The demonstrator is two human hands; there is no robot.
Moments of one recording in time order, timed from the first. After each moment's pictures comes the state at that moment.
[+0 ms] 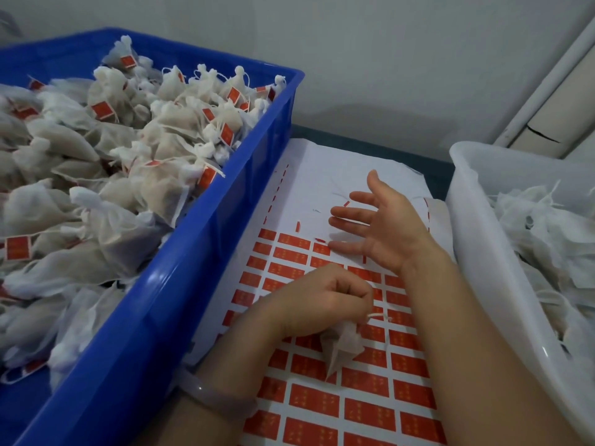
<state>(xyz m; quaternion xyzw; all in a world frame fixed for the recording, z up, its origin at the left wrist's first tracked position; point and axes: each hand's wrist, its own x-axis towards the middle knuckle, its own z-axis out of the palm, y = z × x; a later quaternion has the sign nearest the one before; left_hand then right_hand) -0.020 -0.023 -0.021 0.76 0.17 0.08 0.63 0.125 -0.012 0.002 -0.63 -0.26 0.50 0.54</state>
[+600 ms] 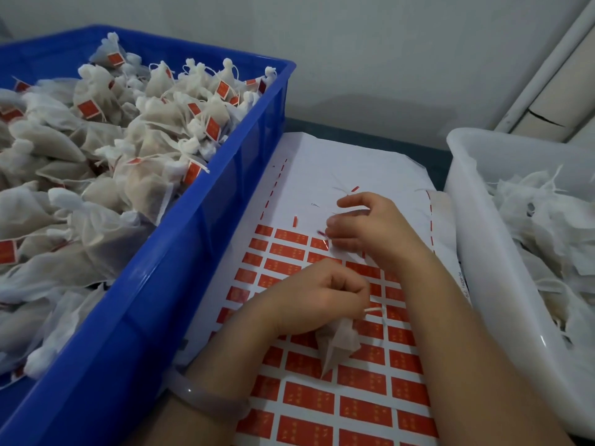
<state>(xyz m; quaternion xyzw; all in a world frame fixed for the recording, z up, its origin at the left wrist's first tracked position) -0.018 -0.025 -0.022 0.77 0.18 0.09 0.60 0.127 -0.021 -0.012 -0.70 -0.40 0.38 0.45</state>
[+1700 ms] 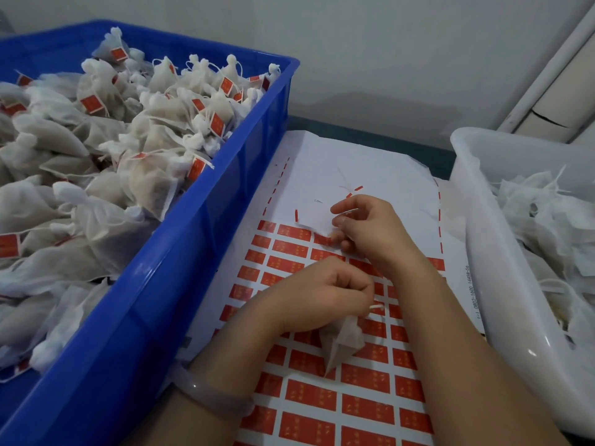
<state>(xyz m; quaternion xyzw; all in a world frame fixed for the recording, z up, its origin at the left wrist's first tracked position) -0.015 -0.025 -0.024 0.78 0.19 0.09 0.59 0.122 -0.021 -0.018 -0.71 -0.43 0.34 0.44</state>
